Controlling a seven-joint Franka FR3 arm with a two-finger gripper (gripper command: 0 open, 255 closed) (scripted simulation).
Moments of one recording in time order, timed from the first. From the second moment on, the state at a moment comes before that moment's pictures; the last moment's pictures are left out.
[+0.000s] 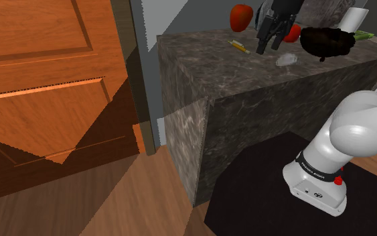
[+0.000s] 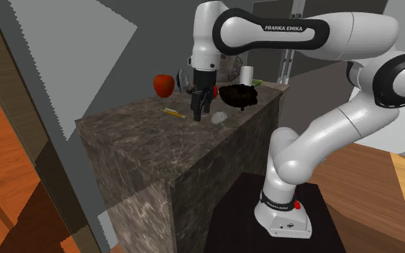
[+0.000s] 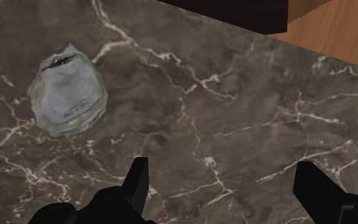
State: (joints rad) arm 0.01 -0.82 -0.04 -2.37 0.03 1.61 0.10
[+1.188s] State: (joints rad) arm -0.05 -0.80 -0.02 -2.46 -0.30 1.51 -0.04
